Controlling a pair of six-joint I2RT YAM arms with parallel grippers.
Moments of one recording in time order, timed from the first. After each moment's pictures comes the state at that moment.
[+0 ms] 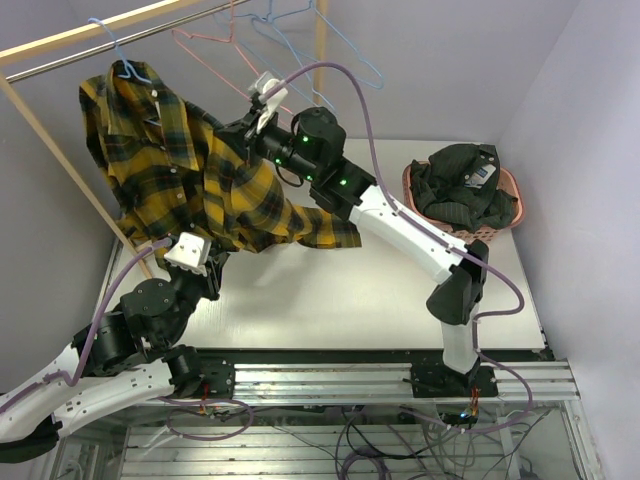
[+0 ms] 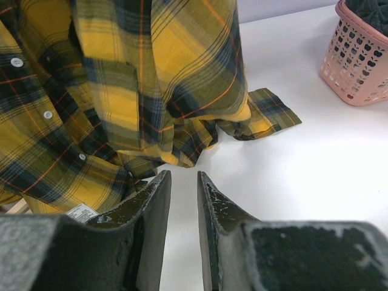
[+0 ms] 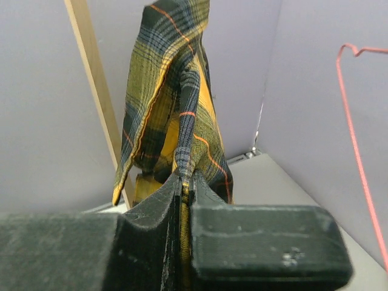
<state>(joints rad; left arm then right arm) -1.08 0.40 0.80 -0.57 -0.76 -0.10 0.92 1.98 2.11 0.06 -0.21 -0.01</state>
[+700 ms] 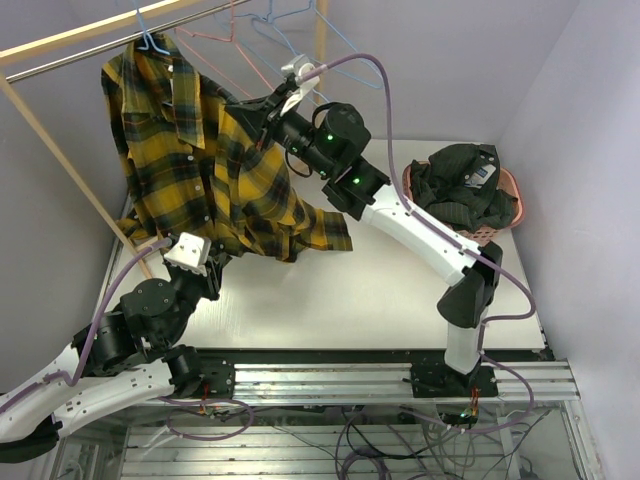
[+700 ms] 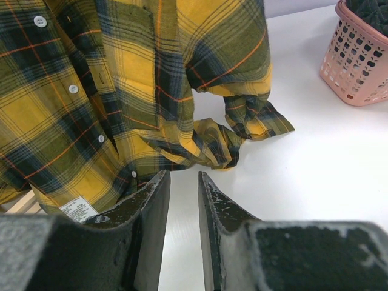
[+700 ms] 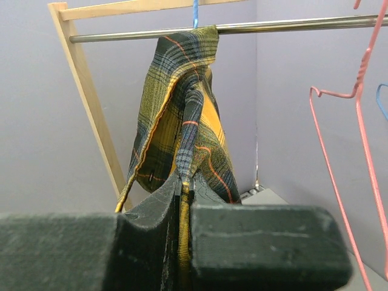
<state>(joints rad) -1.08 0.40 0.80 -0.57 -0.76 -0.10 0.89 1.91 2.03 0.26 -0.14 0.15</state>
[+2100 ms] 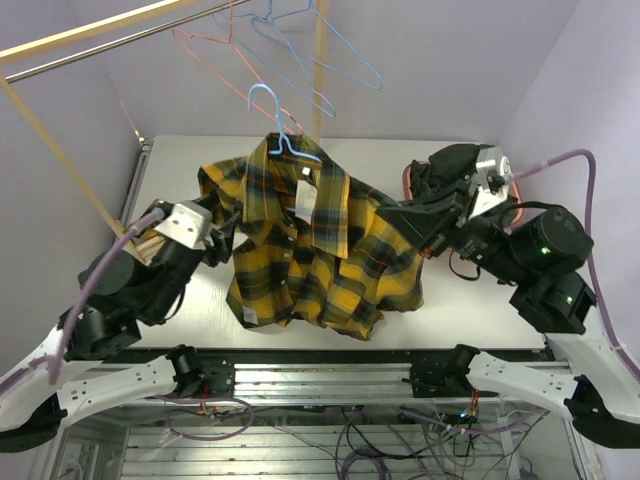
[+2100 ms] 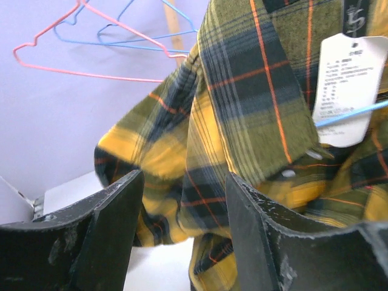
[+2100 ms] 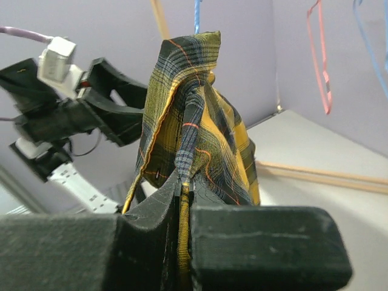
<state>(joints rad) -1.08 0.59 1.12 -0.35 -0.64 0.25 0.88 0.86 1.36 -0.25 -0.15 0.24</state>
